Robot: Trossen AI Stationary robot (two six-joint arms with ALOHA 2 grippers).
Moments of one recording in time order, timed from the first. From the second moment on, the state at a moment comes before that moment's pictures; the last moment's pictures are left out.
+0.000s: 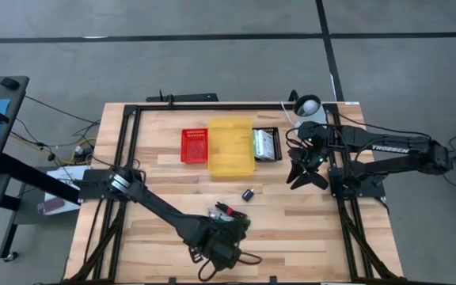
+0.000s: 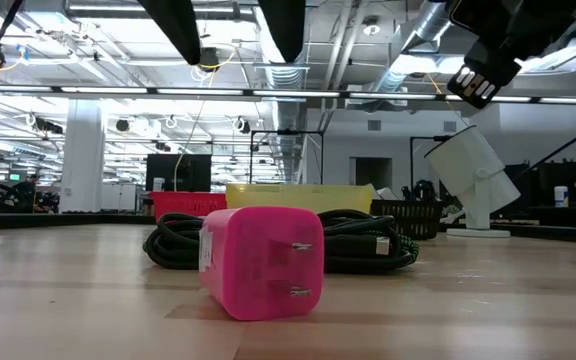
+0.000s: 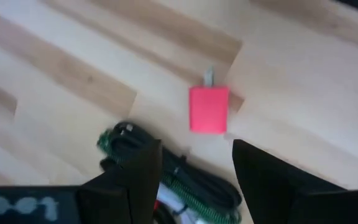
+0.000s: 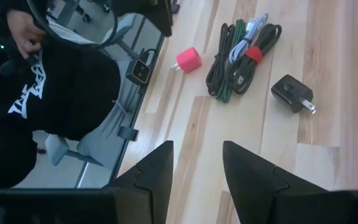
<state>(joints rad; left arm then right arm) -0.54 2.16 1.94 -1.02 -0.13 0.61 -0.24 0.96 0.76 -0.69 -0.81 -0.05</state>
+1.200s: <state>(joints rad) -0.57 2.16 1.86 -0.92 -0.13 0.47 -0.24 0.96 0.76 -0.67 -0.81 0.05</state>
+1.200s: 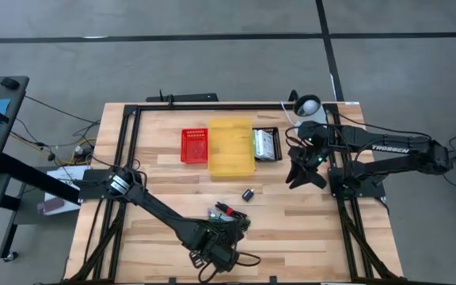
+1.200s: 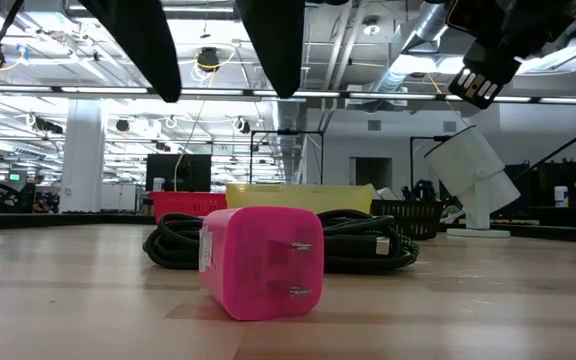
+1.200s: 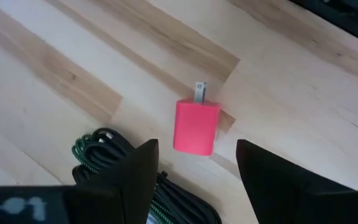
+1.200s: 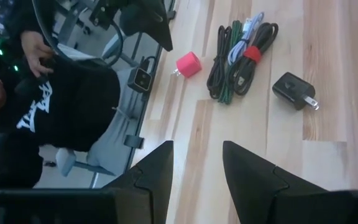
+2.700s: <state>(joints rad) -0.57 2.23 1.86 -0.88 -0.23 0.53 -0.24 0.96 0.76 -0.69 -0.82 0.16</state>
